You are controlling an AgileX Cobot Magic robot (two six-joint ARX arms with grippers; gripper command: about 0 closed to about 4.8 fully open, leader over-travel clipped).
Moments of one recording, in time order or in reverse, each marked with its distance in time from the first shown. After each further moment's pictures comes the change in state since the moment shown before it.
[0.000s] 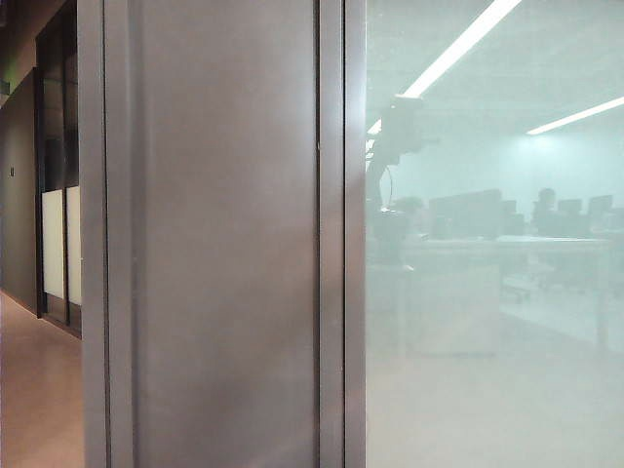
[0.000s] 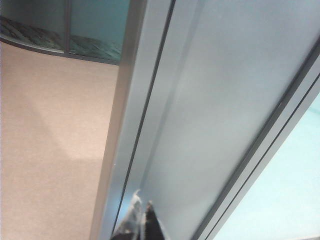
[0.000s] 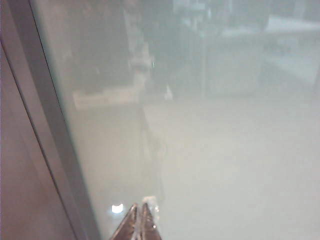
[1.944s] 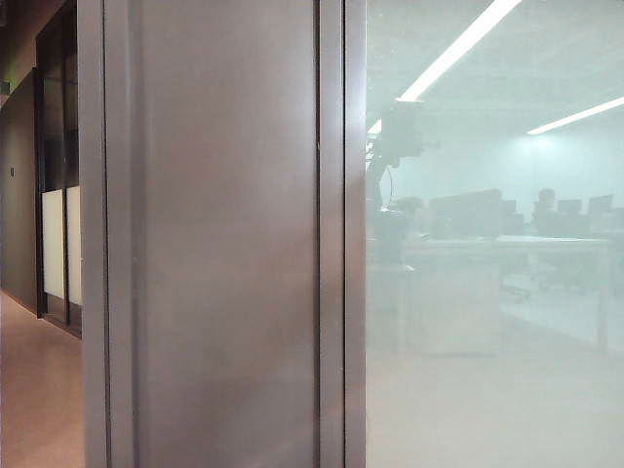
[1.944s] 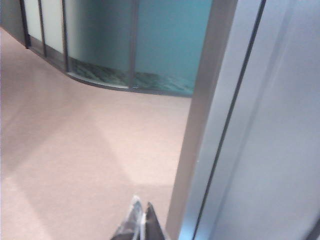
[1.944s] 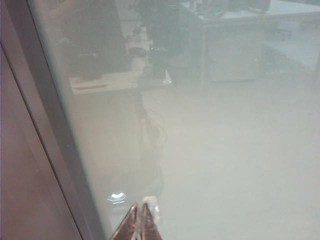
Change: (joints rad) left arm 0.182 -0.220 -0.386 0.283 -0.046 0.127; right arm 0.000 0.000 0.000 -0.042 0.000 0.000
